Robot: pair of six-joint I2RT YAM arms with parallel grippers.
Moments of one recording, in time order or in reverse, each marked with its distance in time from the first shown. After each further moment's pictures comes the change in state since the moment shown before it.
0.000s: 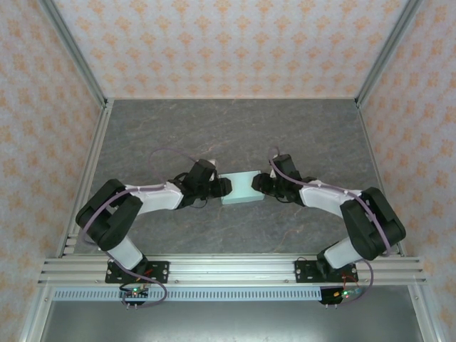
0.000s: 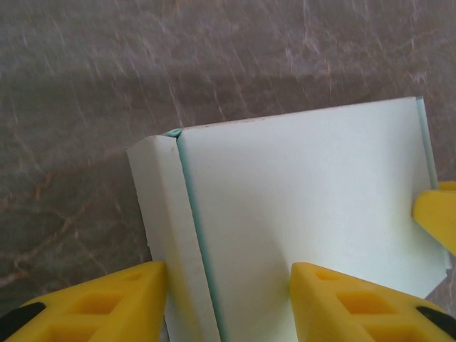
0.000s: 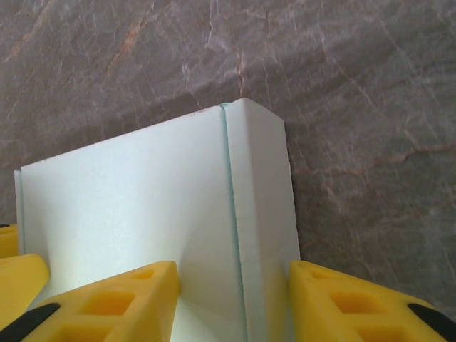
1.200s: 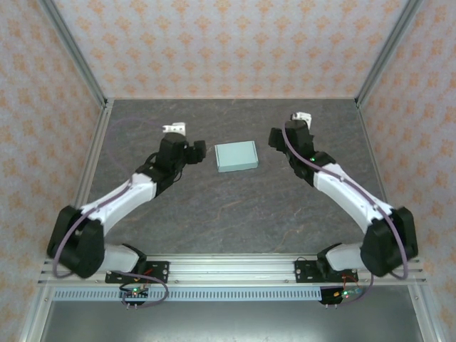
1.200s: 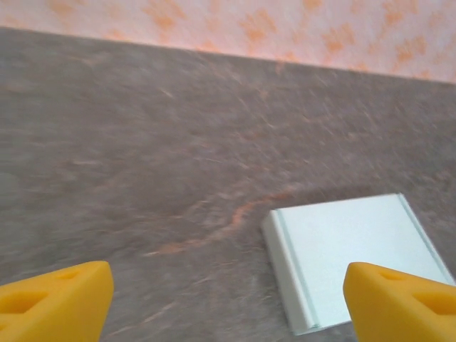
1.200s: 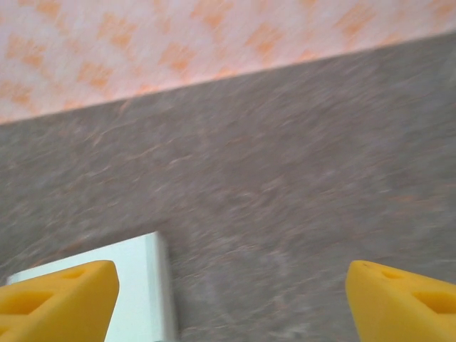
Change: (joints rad) left arm 0.201 -0.336 0.082 -0.127 -0.420 0.409; right arm -0.057 -0.191 0.324 -0.205 0.640 -0.298
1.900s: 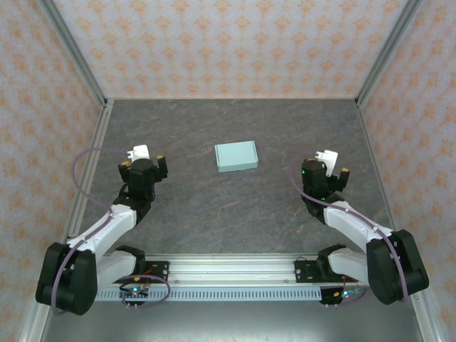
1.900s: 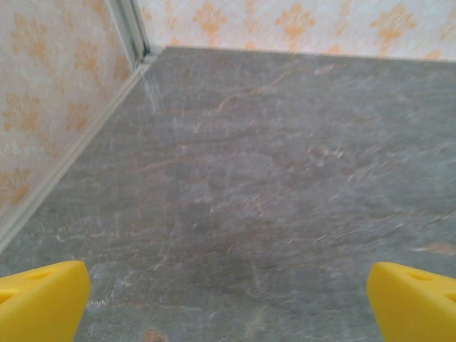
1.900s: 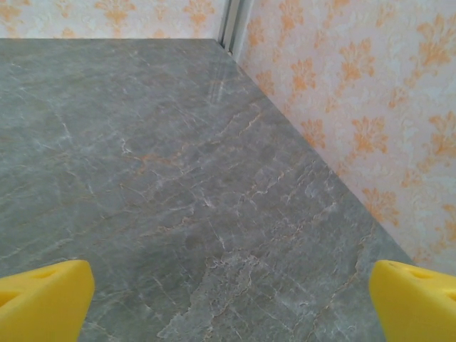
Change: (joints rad) left arm 0.256 -0.206 -0.399 0.233 -0.196 0.213; right arm -0.146 -0.169 -0.581 0.430 0.351 -0.224
